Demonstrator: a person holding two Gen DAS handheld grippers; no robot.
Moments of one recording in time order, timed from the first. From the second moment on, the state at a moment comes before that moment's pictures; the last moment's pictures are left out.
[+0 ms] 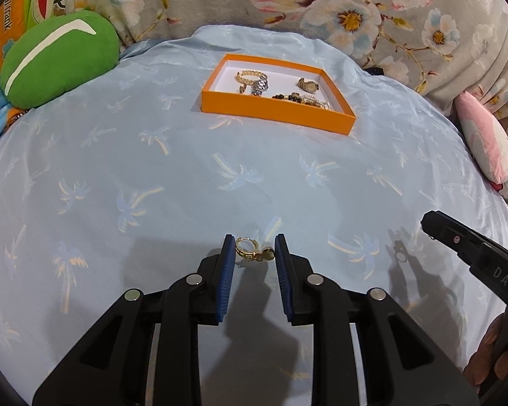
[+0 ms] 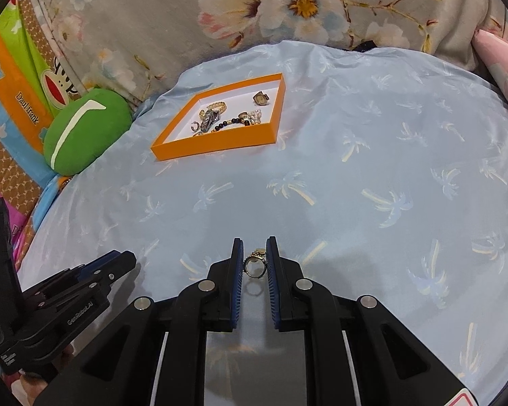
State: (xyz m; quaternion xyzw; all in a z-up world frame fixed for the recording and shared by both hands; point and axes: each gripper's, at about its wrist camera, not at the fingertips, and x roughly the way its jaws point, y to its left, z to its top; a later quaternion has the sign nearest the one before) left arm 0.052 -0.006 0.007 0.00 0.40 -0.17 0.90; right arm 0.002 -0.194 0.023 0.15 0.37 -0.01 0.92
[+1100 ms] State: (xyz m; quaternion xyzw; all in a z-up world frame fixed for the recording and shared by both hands) left arm 0.306 -0.078 0.026 0.03 0.37 -0.15 0.91; right arm 0.304 -0.202 0.037 0.09 0.37 0.02 0.92
